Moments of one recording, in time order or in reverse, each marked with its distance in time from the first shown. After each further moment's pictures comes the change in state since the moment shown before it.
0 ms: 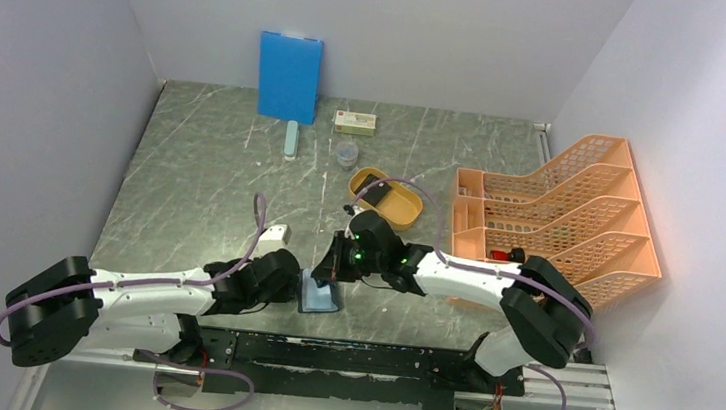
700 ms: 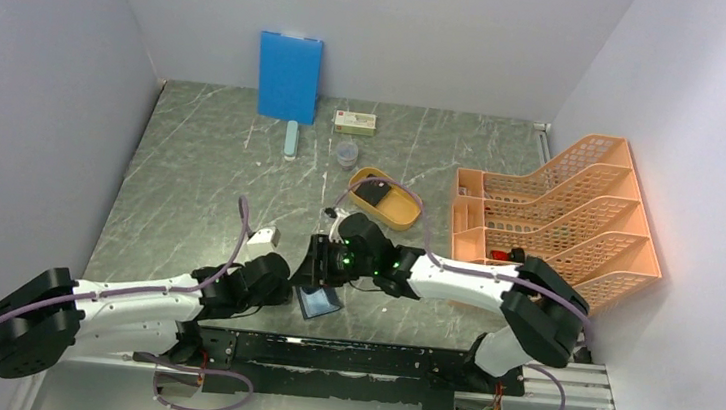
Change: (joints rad) left arm 0.006 -0.102 -0.058 -0.021 -0.001 -0.058; right arm 0.086 0.056 0.048 0.068 -0.073 -0.001
